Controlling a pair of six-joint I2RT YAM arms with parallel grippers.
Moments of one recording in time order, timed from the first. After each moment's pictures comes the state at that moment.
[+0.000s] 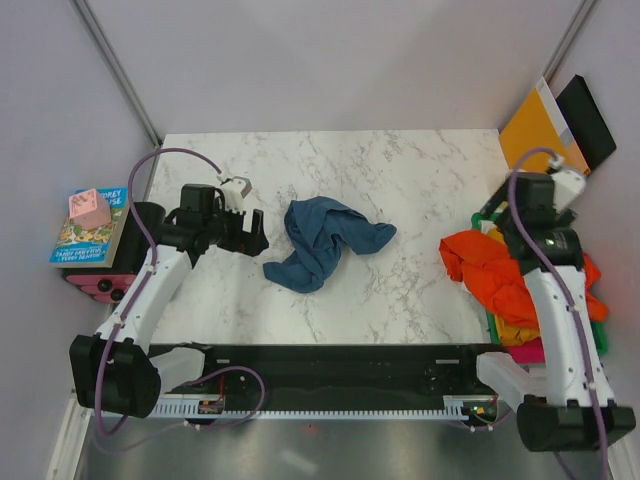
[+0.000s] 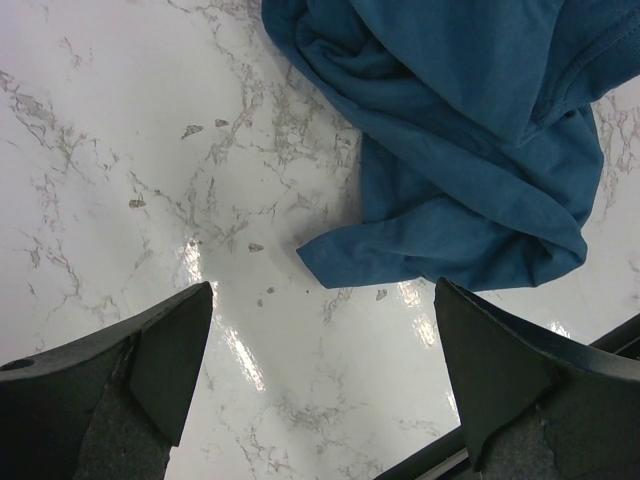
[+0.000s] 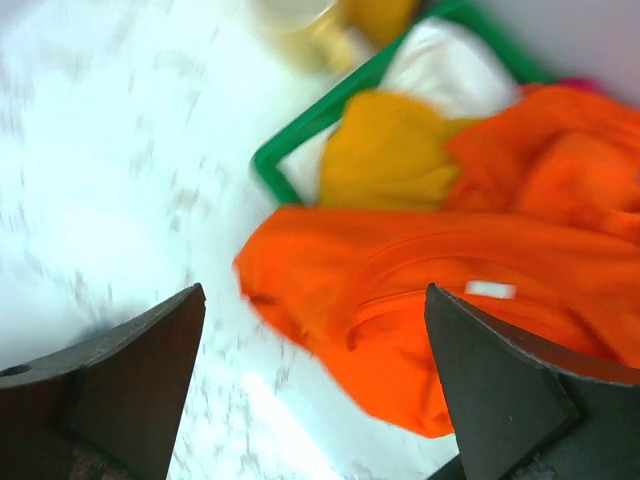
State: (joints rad) left arm -0.16 1.17 0.94 -0.57 0.33 0.07; right arm -0.08 0.96 1.20 -0.89 0.49 0.56
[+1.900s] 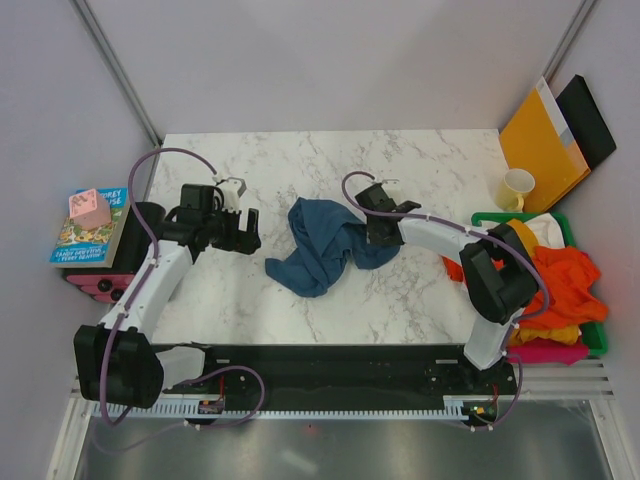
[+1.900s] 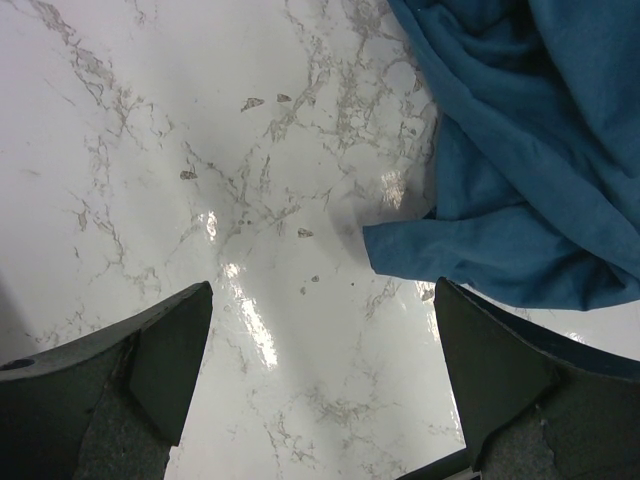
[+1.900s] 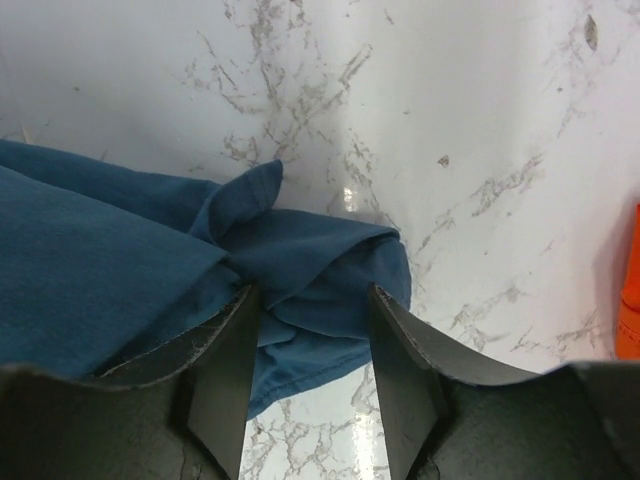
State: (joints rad) left arm -0.13 1.21 0.94 -0.58 0.24 0.07; right arm 0.58 1.80 1.20 -0.48 0.43 0.54
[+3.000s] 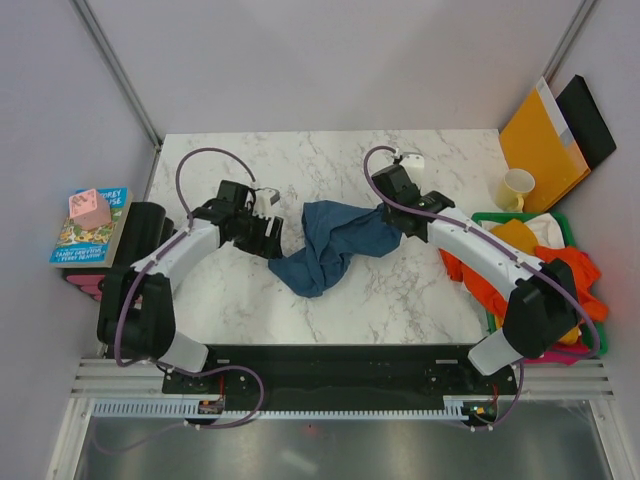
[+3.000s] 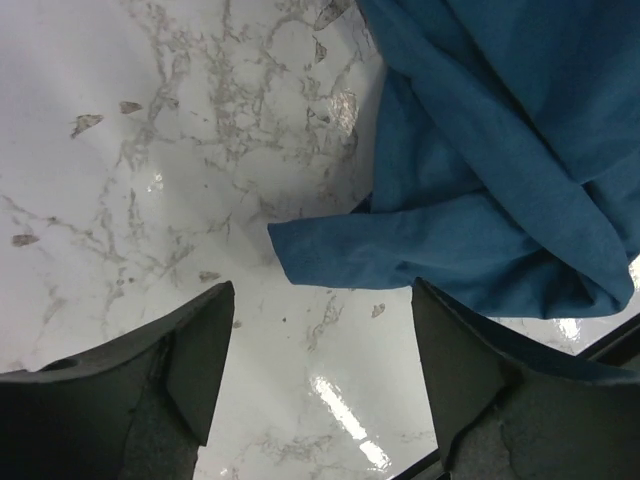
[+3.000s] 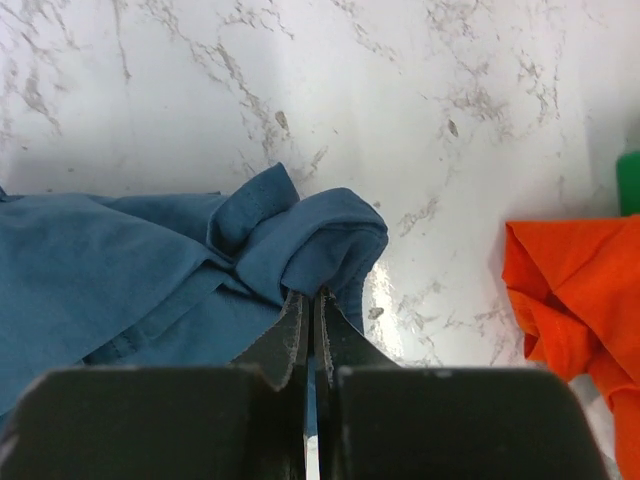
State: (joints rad) left arm -0.25 1.46 0.98 -0.54 0.33 0.08; right arm 0.58 1.54 1.26 -0.57 0.52 0.56
